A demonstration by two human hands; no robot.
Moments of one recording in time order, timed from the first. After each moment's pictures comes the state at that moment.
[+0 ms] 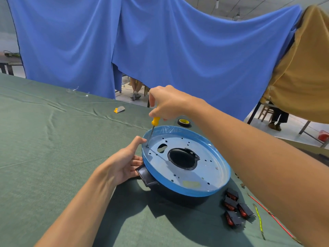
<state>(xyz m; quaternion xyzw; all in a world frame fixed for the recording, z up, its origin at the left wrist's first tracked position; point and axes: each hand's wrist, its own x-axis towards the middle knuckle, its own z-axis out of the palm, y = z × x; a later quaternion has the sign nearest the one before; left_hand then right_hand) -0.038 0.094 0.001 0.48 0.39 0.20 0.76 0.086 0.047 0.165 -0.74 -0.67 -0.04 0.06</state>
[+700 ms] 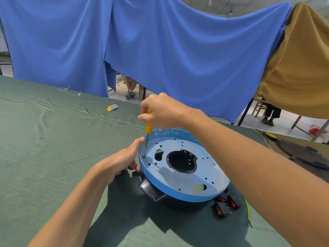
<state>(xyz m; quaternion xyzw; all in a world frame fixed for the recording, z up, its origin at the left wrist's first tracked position) -0.035 0.075 0.010 0.71 0.46 0.12 0.52 0.086 0.021 0.143 -0.70 -0.70 -0.06 0.09</state>
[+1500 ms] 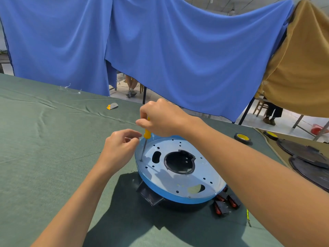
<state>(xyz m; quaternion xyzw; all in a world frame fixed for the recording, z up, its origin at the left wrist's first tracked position) -0.039 0.069 0.020 0.76 0.35 0.40 0.38 0.083 0.010 0.127 -0.70 -0.71 -0.10 0.07</state>
